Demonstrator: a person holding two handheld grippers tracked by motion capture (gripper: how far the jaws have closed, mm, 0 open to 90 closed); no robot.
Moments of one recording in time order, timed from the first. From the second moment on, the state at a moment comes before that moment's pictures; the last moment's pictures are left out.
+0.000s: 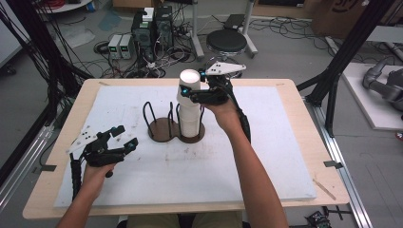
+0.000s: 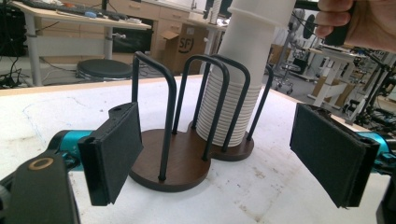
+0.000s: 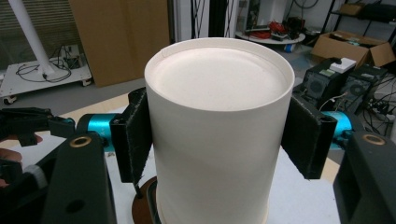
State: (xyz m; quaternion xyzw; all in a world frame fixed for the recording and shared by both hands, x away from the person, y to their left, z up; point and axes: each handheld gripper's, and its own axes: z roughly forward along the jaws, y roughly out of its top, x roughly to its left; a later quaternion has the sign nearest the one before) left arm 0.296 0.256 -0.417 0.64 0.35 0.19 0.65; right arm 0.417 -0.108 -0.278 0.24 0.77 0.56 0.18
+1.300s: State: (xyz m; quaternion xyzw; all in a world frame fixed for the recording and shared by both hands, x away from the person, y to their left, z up) left arm 0.290 0.231 -0.413 0.67 0.29 0.17 0.67; right arm 0.332 -0.191 -0.283 0.21 0.77 0.57 0.17
